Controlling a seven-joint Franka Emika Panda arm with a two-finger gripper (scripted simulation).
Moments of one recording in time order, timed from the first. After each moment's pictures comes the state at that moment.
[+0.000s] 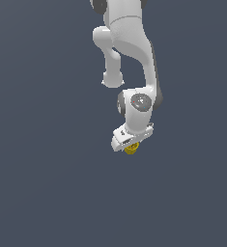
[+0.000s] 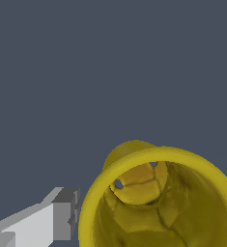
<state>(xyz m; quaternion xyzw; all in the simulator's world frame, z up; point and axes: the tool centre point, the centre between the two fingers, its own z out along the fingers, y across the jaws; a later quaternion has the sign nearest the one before) -0.001 0.090 0.053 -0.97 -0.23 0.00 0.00</state>
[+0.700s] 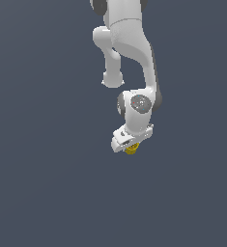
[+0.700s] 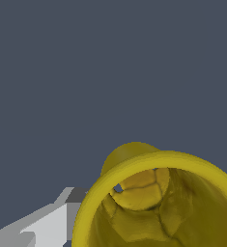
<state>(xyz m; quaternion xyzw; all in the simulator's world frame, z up) 0.000 0.090 0.047 -0.97 -0.23 0.00 0.00</state>
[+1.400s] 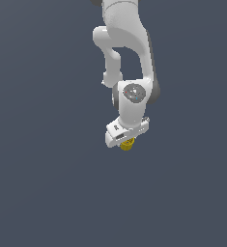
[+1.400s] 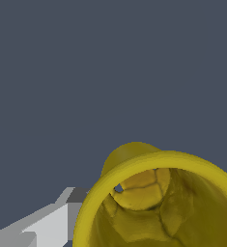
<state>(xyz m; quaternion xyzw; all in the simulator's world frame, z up) -0.002 0.064 0.088 -0.97 -0.23 0.00 0.00</state>
